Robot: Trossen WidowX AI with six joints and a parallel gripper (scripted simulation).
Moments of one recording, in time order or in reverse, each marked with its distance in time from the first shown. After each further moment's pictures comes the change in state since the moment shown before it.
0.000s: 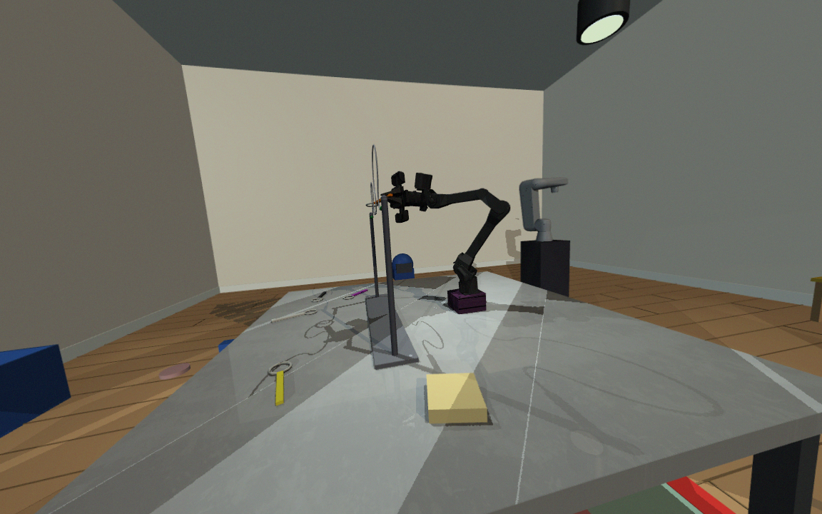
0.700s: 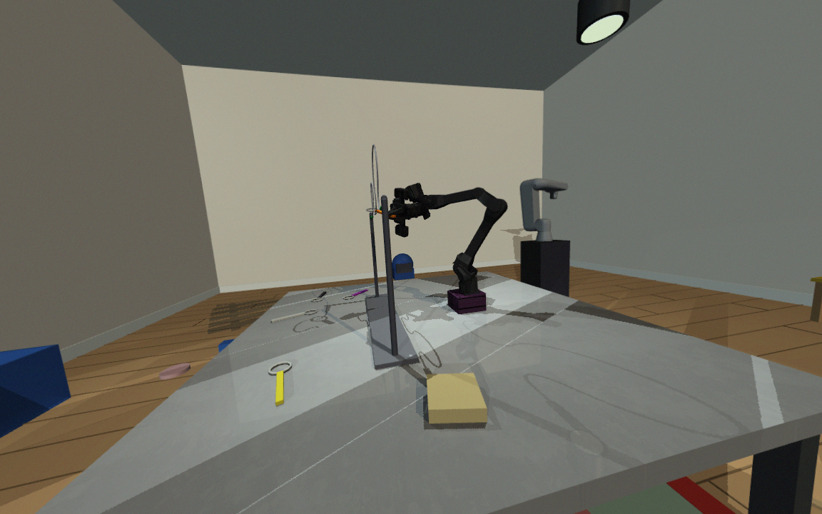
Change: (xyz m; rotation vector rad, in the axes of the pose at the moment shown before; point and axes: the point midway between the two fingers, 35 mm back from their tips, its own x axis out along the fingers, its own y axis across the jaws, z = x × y) arm -0.014 -0.065 0.016 -0.412 0.067 -0.202
